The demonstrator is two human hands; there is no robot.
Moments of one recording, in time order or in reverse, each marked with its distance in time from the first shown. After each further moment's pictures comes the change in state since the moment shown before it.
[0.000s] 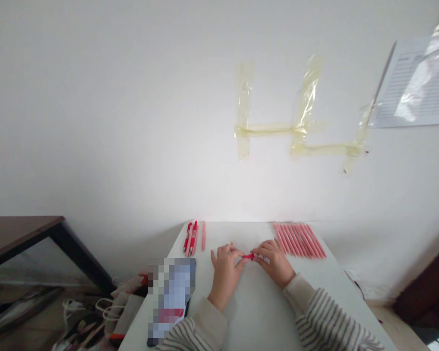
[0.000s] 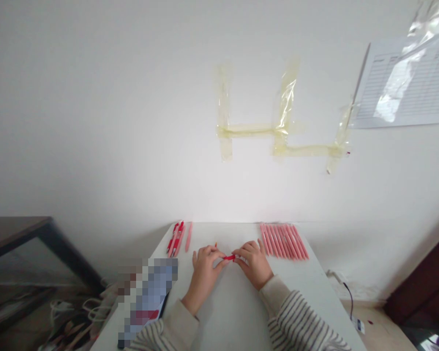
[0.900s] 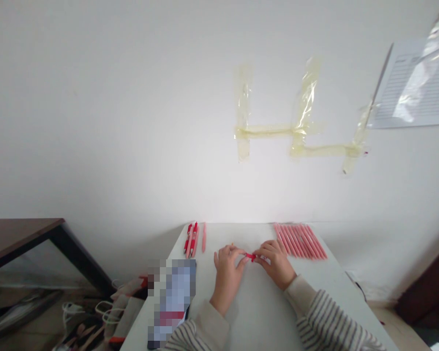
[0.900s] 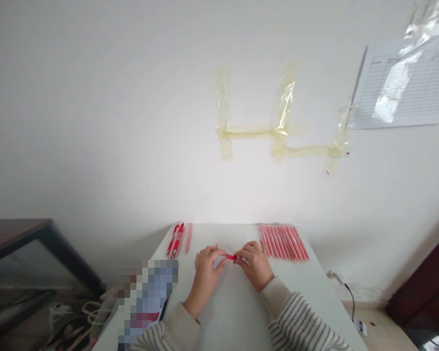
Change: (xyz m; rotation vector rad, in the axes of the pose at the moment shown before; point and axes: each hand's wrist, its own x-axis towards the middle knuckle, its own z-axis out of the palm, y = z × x) left_hand -0.001 0.003 0.001 -0.122 0.059 -0.015; right_hand 0.000 0.001 0.001 -0.030 0.053 -0.006
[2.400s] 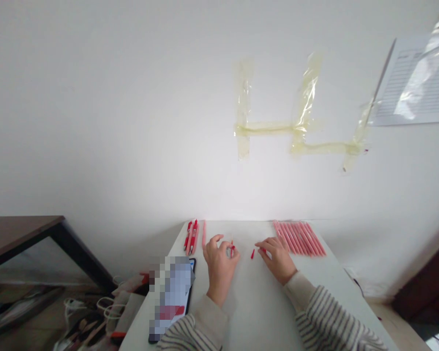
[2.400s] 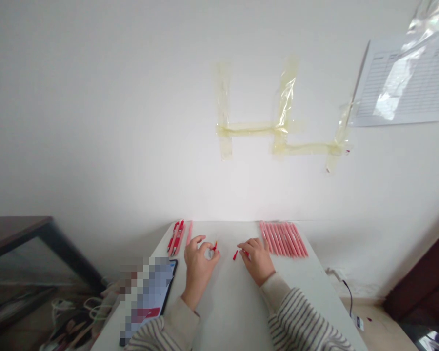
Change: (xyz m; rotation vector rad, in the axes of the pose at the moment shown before) left_hand 0.013 -0.015 -0.004 0.172 0.357 0.039; right_hand 0.000 0.005 -0.002 -0.071 0.041 0.062
